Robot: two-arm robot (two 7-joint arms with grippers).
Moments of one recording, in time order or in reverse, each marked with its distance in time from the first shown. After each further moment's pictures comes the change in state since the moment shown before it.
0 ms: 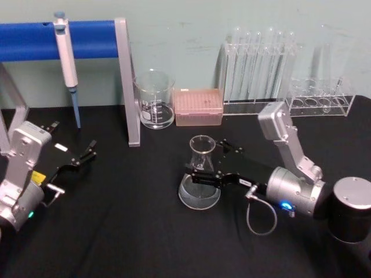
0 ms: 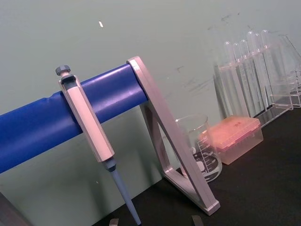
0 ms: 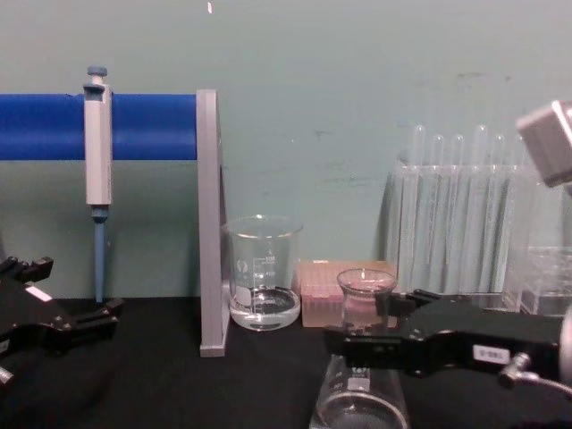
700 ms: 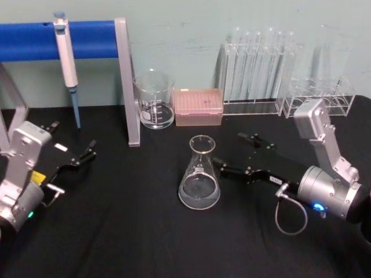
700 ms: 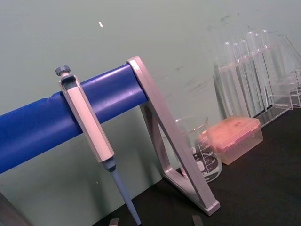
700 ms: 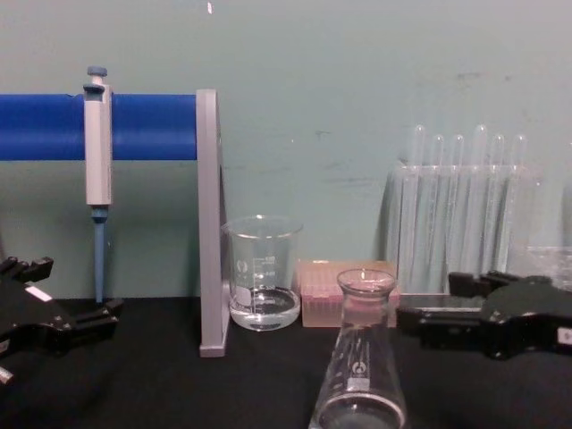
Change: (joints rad) left arm 0.000 0.000 0.000 0.000 0.000 0.000 0.000; right arm -0.094 0.105 0.078 -0.137 0.023 0.013 -0.058
